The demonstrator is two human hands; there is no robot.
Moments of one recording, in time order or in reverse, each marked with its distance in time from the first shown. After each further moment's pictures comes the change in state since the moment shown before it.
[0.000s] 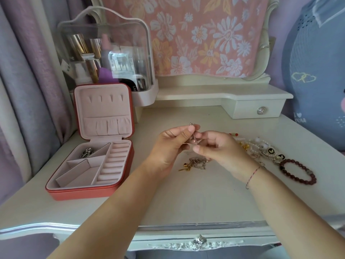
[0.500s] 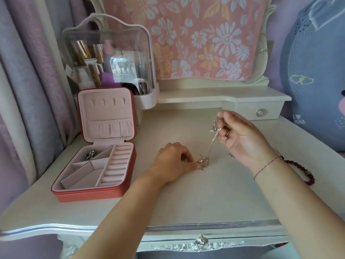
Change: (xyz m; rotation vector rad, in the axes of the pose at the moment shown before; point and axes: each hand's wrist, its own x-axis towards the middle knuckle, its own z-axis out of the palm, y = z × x) left_hand -0.002 -0.016 -0.019 1.173 -0.083 0.062; right_hand 0.009 -0.023 -0.026 0.698 0.191 -0.008
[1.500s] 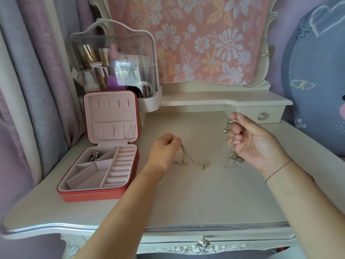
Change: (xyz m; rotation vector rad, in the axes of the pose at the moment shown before) left_hand 0.000 0.009 -0.017 -0.606 0.326 -0.331; right_hand 0.001 -0.009 -0.018 0.080 -0.007 0.088
